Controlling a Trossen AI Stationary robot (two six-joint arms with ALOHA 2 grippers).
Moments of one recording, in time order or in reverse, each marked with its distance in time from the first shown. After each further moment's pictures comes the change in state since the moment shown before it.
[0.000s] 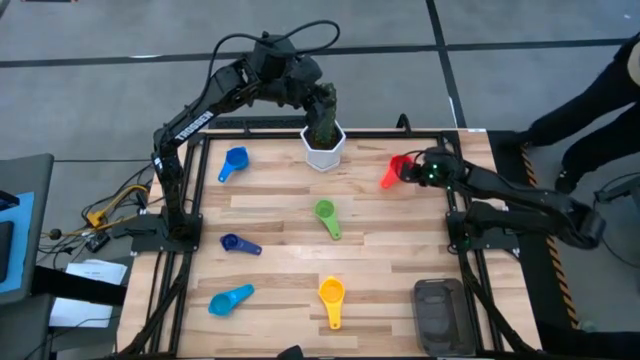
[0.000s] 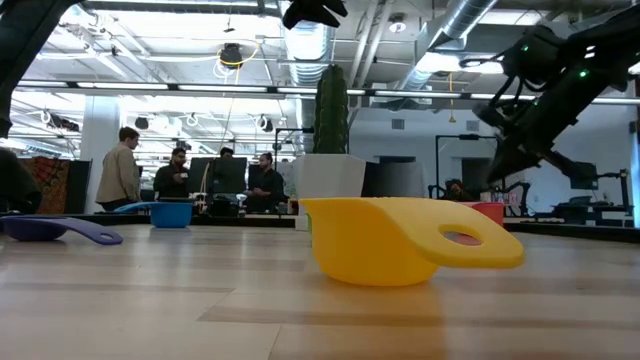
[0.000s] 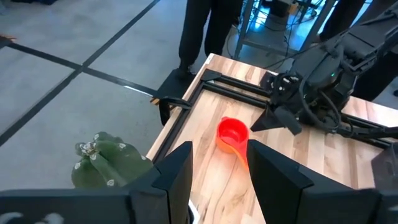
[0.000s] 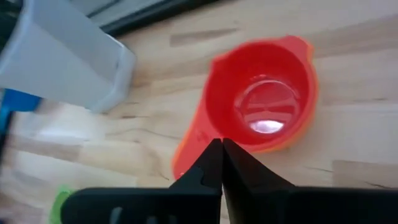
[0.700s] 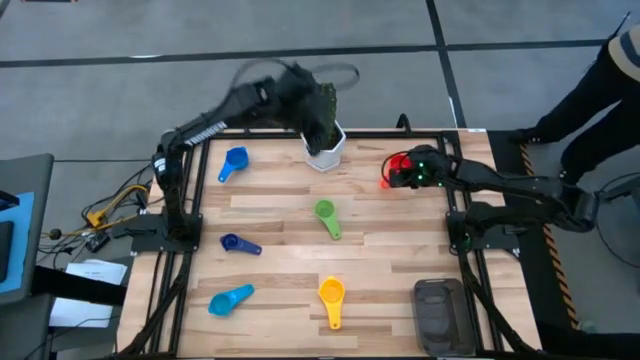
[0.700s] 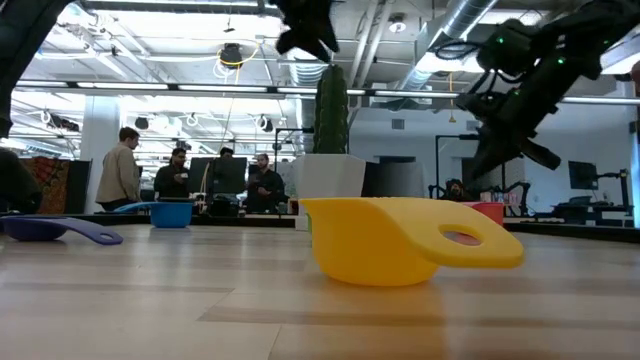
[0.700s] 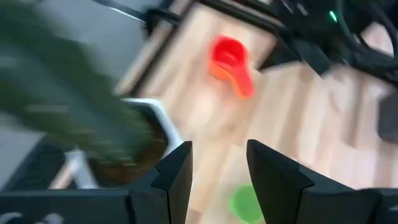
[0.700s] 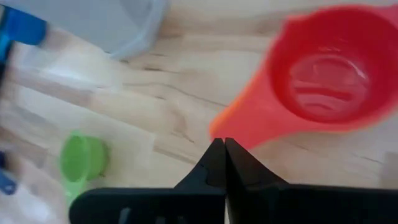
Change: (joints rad) left arm -0.082 -0.008 -0.191 -0.117 -0.038 -0.064; right arm 0.105 0.175 0.143 -0.066 -0.074 -0.089
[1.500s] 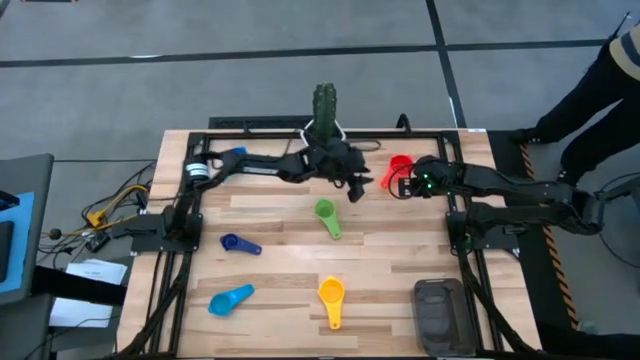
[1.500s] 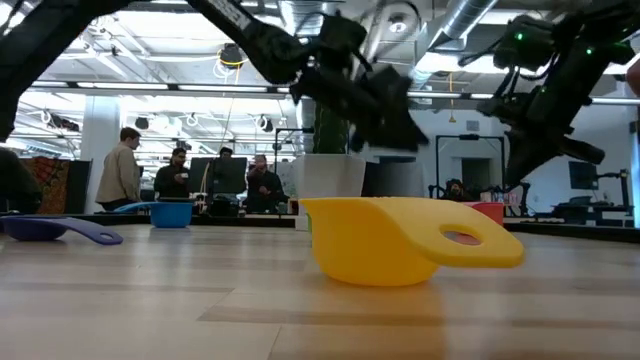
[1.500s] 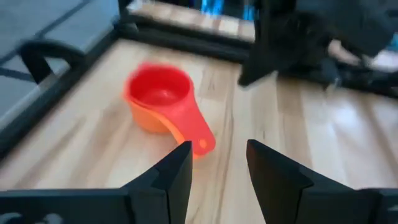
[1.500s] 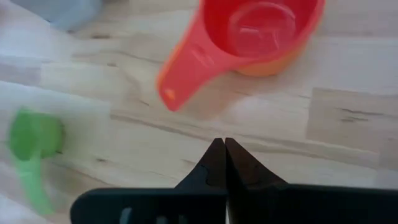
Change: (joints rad) left arm -0.139 0.234 -0.631 1.227 0.035 0.001; right arm 0.076 -0.112 -0.017 -0.276 0.086 0.124
